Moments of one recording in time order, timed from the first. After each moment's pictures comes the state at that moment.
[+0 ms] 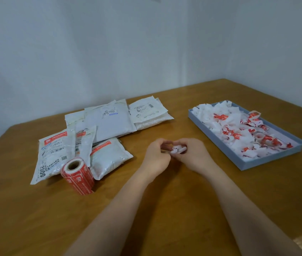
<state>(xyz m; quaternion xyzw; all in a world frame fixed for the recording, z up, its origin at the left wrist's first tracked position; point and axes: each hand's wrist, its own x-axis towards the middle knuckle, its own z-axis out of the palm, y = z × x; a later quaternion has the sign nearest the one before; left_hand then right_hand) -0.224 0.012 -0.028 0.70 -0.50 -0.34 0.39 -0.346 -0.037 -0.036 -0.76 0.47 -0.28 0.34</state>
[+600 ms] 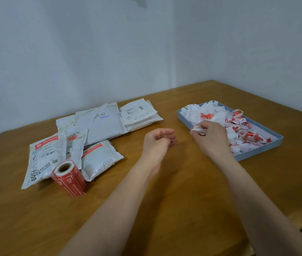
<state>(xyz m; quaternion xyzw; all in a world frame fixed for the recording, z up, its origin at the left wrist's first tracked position) -0.262 0.011 0.000 0.59 -0.39 -0.42 0.57 -0.402 -0.044 -0.005 -0.69 0.56 -0.40 0.22</state>
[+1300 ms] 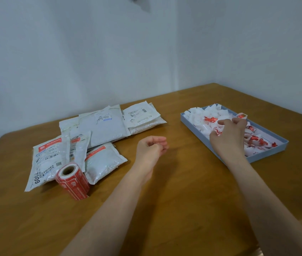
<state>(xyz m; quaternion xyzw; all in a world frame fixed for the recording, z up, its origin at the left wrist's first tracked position) -0.235 0.018 -0.005 0.63 -0.36 -0.41 0.55 -0.417 -0.066 -0.013 -0.61 0.67 -0.39 0.16</state>
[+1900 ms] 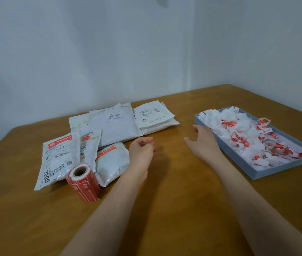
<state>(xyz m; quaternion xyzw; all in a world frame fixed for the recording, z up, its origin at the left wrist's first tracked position) -0.179 0.003 -0.018 0.68 -0.26 -0.36 0.59 -0.329 -0.070 -0.013 -0.71 0.57 -0.30 0.29</state>
